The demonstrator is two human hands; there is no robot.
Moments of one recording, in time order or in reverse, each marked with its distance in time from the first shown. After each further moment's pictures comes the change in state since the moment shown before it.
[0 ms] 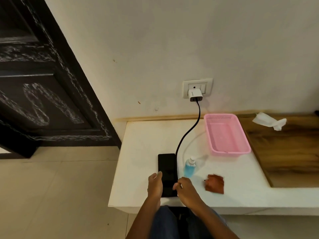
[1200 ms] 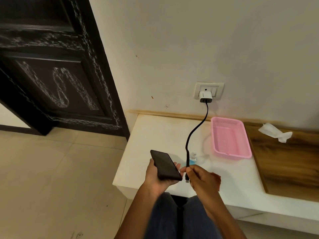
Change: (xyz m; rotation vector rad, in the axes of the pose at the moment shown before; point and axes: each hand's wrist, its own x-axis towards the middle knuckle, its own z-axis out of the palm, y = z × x) left_hand -0.081 0.038 -0.023 -0.992 -0.411 -0.303; right_hand -0.090 -0.034 -0.060 0.381 0.120 -0.275
